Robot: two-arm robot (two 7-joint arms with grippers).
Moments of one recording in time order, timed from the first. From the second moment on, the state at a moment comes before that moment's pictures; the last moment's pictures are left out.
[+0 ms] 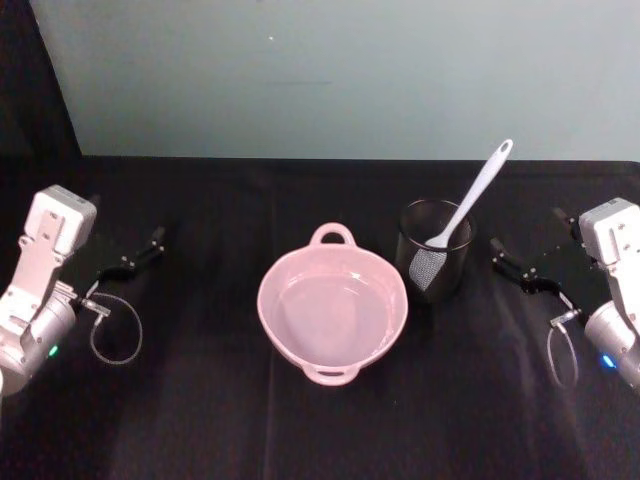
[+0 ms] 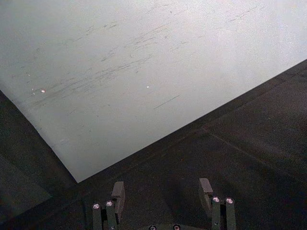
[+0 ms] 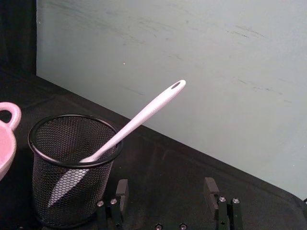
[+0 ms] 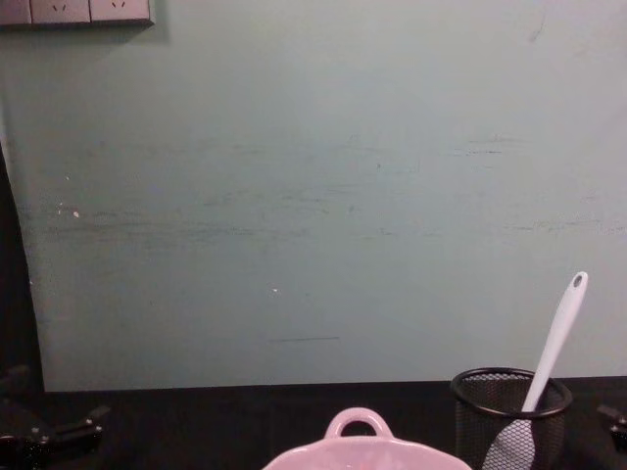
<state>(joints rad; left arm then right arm) -0.20 0.60 0.45 -1.41 -0.25 -0.12 0.03 0.20 0.60 -0.45 -1.41 0.25 -0.12 -0.03</state>
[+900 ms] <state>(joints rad) -0.20 0.60 0.45 -1.41 -0.25 -0.12 0.03 0.20 0.60 -0.45 -1.41 0.25 -0.12 -0.03</state>
